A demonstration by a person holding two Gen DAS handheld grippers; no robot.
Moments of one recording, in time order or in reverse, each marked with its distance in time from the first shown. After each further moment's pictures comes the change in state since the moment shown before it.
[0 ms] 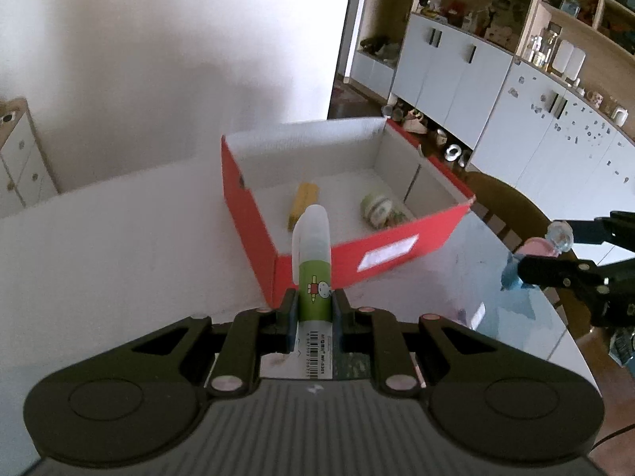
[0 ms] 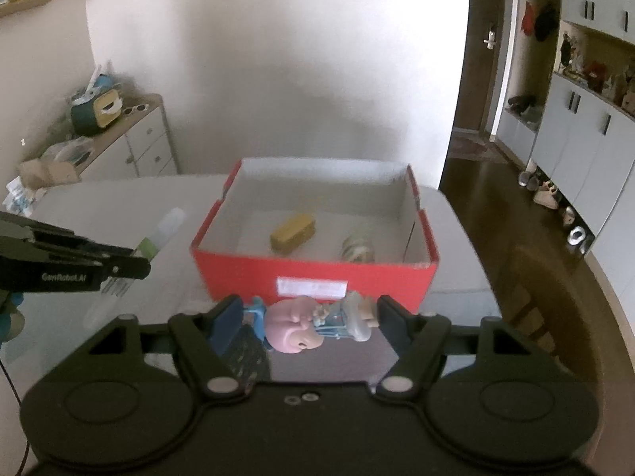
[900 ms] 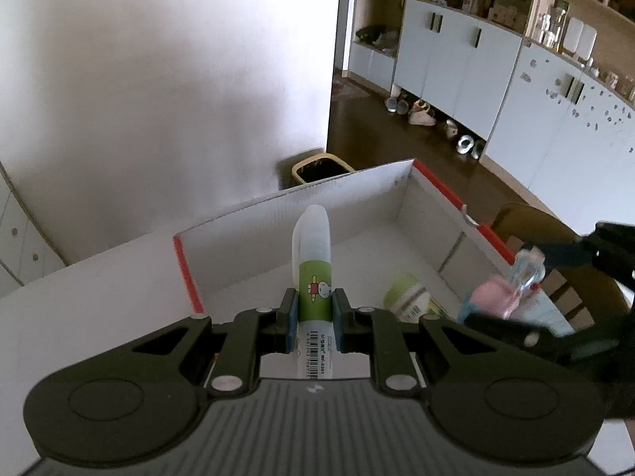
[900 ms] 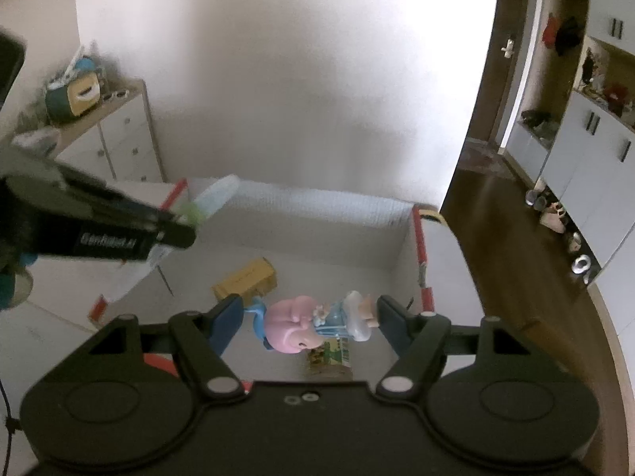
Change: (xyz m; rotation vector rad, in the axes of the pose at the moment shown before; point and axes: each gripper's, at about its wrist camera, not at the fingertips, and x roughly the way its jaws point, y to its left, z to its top) left arm 0.123 -0.012 0.123 0.087 0.019 0.033; right arm 0.123 -0.033 0.058 -0.088 0.031 -0.009
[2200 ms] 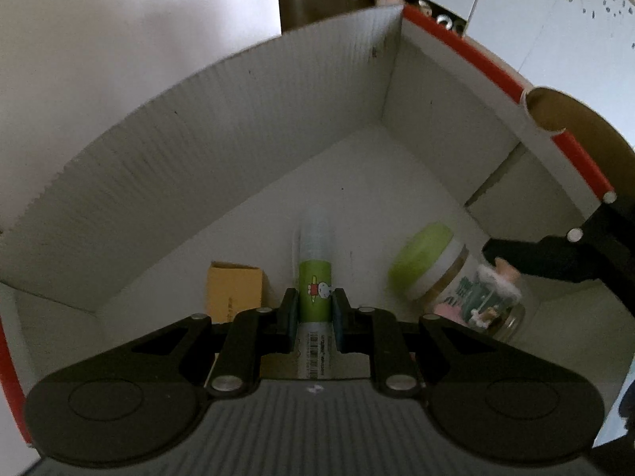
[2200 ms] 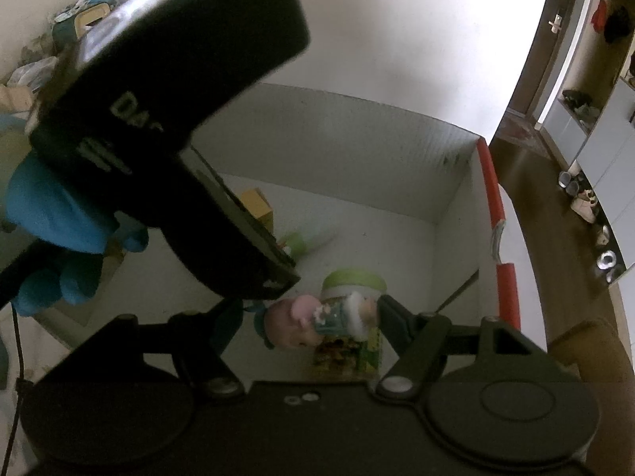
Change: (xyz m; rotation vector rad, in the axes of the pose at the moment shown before) left arm 0.169 -0.039 0.016 0.161 0.340 -0.044; right arm 0.084 0.006 -0.008 -0.086 0.158 0.072
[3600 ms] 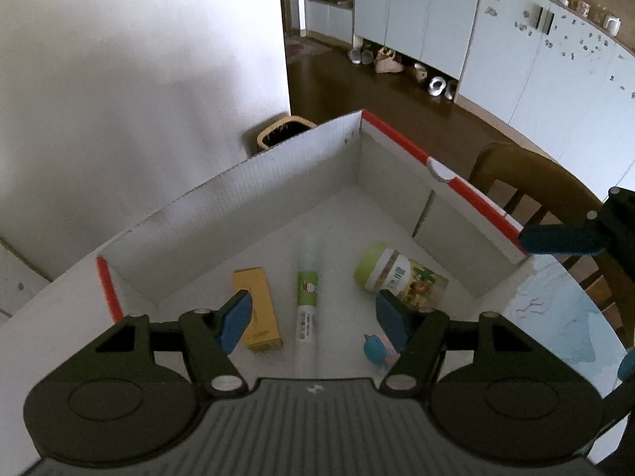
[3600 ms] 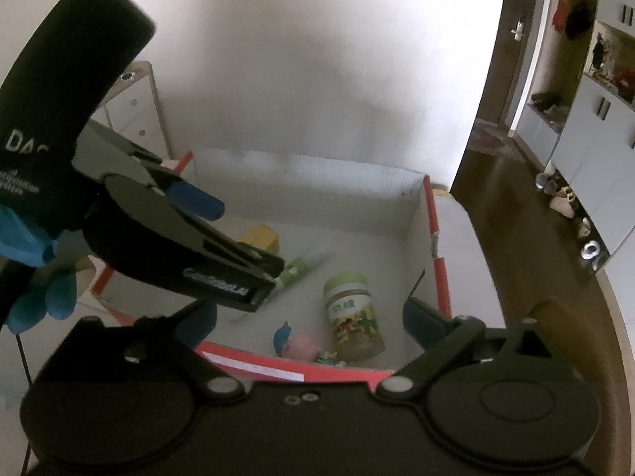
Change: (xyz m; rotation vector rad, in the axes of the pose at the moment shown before) left arm -0.117 -0.016 -0.043 0.005 -0.196 0.031; right arm -0.086 -0.002 -0.009 0.099 -0.117 -0.041
